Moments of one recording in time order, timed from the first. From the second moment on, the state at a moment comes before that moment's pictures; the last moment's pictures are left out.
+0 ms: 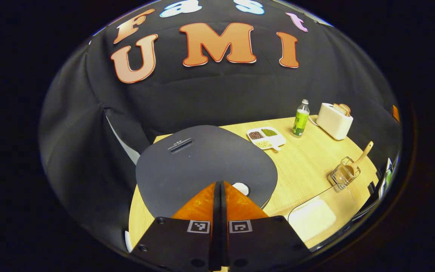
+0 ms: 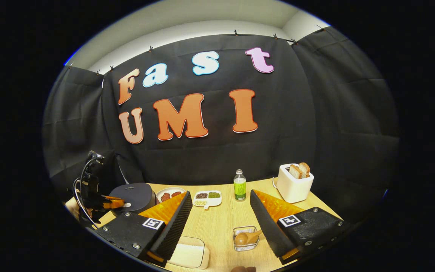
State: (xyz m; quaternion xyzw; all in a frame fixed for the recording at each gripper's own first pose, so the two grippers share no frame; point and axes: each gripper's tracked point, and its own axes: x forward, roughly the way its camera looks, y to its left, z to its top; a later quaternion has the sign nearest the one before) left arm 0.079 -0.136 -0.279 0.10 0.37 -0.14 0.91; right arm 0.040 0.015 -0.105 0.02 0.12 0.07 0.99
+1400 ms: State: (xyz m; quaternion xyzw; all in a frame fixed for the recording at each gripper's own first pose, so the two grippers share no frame) left arm 0.058 -0.041 -0.090 0.00 0.13 -0.04 0.99; right arm 0.041 -0.080 -0.119 0.02 0.07 -0.04 1.00
